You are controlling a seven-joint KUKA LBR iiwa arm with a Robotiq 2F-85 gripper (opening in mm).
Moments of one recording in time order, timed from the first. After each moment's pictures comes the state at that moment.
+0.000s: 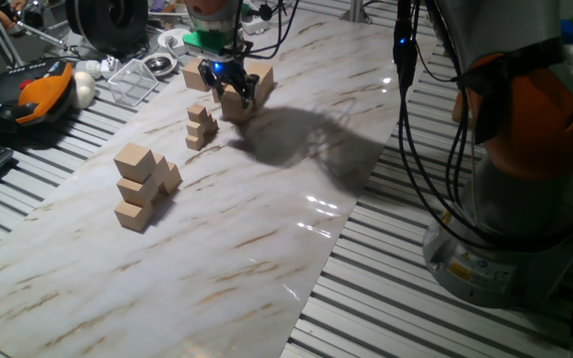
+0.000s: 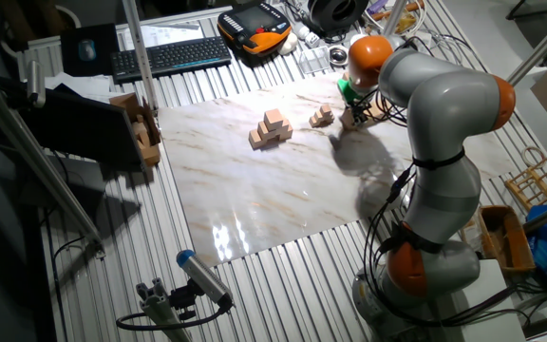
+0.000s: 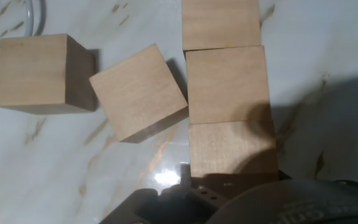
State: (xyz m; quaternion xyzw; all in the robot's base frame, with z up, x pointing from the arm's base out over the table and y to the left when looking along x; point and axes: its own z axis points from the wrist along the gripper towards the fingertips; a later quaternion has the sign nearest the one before) arm 0.612 -0.140 0.063 0.69 0.72 -0.02 0.10
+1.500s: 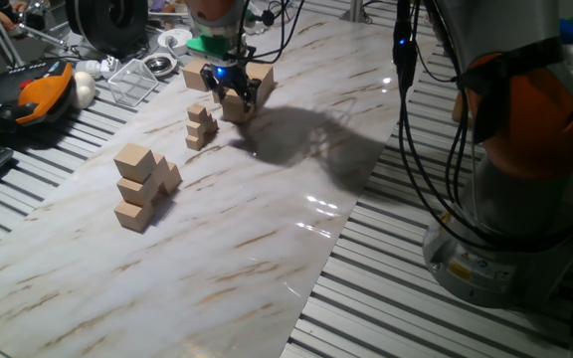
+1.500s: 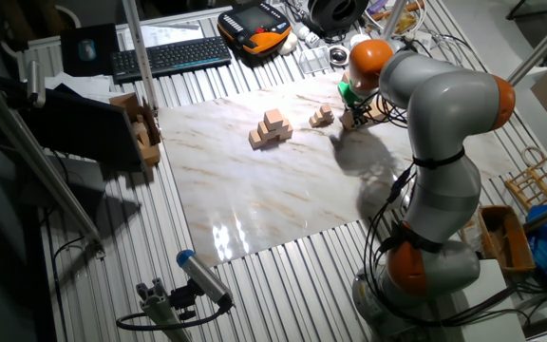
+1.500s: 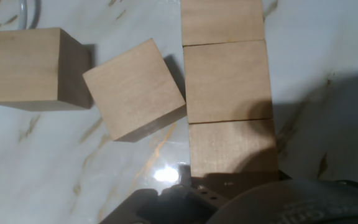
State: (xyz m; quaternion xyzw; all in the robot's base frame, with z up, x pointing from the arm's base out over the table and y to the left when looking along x) arm 0.611 -0.142 0.057 0.68 0.73 -0.01 0.10
